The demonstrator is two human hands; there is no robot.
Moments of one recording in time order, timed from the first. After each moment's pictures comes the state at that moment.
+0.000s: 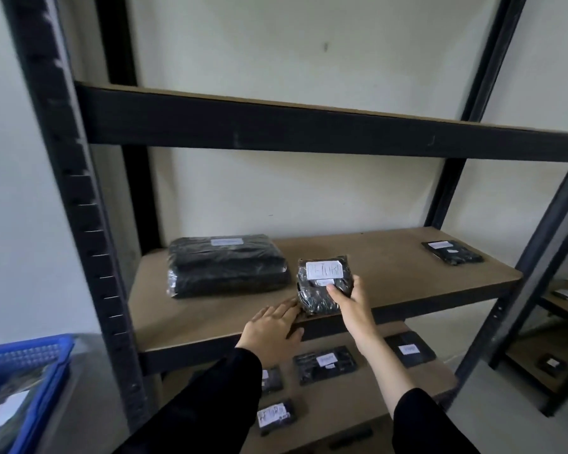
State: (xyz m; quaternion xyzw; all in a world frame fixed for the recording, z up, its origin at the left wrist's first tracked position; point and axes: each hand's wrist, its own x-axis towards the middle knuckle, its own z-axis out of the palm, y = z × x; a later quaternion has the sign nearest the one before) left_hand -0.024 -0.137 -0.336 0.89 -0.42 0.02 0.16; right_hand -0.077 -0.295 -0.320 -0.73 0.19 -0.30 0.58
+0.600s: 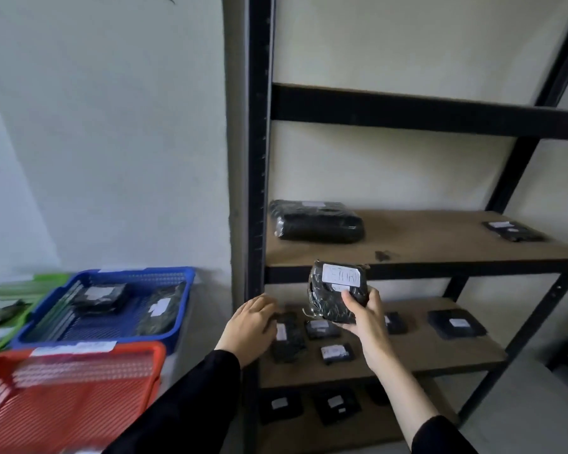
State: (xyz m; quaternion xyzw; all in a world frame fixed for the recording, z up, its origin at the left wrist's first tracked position) left_hand -0.102 0.095 -0.379 0.91 -0.33 0.09 0.25; right_hand -0.178 -0.101 -0.342 -0.63 0.18 -0.22 0.73
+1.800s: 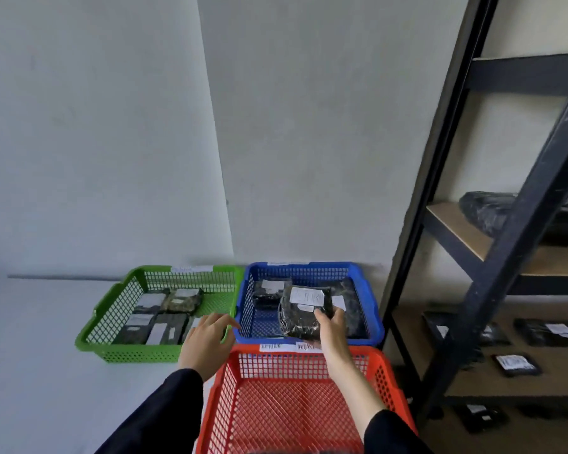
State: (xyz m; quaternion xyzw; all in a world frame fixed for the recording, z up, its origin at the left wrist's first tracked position) left_hand 0.019 0.572 -0.423 0.96 -0.12 0.08 0.24; right_hand -0.008 0.349 -0.411 -0.66 0.22 -0.07 0.72
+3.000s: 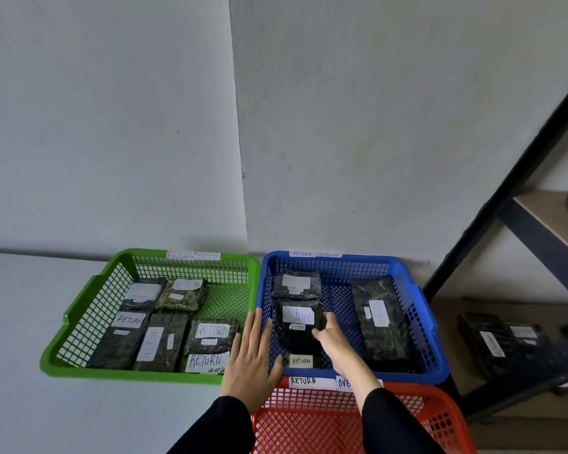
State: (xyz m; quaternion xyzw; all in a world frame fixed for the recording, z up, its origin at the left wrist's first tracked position) left_hand 0.092 0.553 -0.531 0.98 -0.17 0.02 0.10; right_hand 0.123 0.373 -0.509 -0.75 0.25 0.16 0.59
